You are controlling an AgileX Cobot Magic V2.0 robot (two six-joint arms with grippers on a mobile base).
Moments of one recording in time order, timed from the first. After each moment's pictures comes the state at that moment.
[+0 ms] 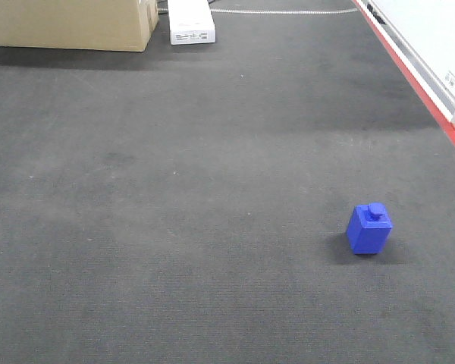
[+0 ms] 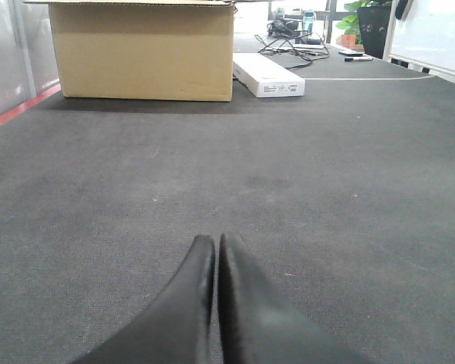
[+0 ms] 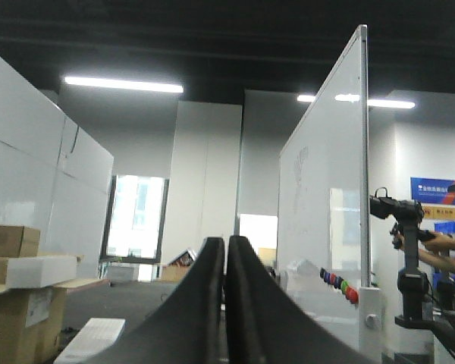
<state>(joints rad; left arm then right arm) -0.01 0.03 0.03 0.01 0.10 -0.04 -0.01 0.06 -0.36 -0.07 -0.15 -0.03</state>
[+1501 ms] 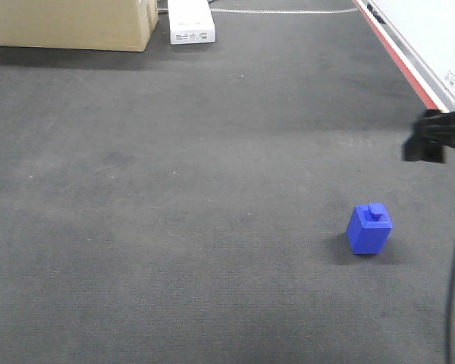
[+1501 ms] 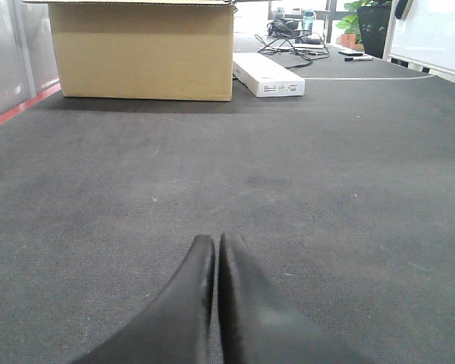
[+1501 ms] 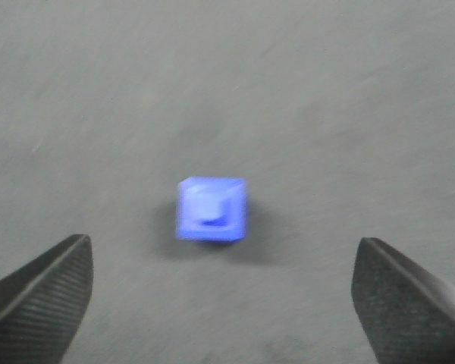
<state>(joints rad) -0.01 0.03 0.03 0.01 0.10 -0.04 -0.01 1.38 -1.30 0.15 1.01 -0.11</state>
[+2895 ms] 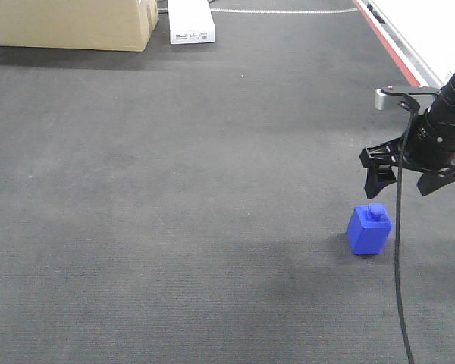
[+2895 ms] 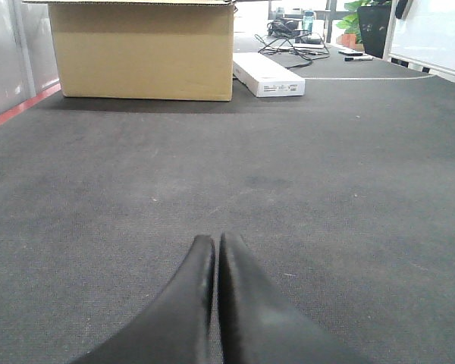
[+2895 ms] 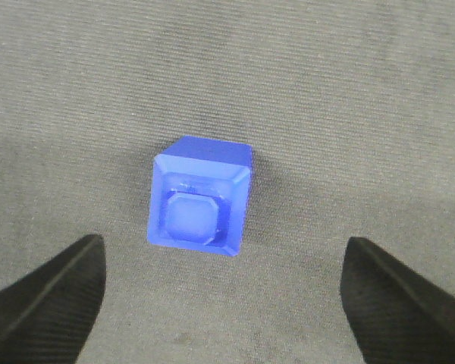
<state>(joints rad) -0.01 0.03 0.03 0.01 0.10 -0.04 0.01 1.81 -1.54 0.12 1.23 -0.17</state>
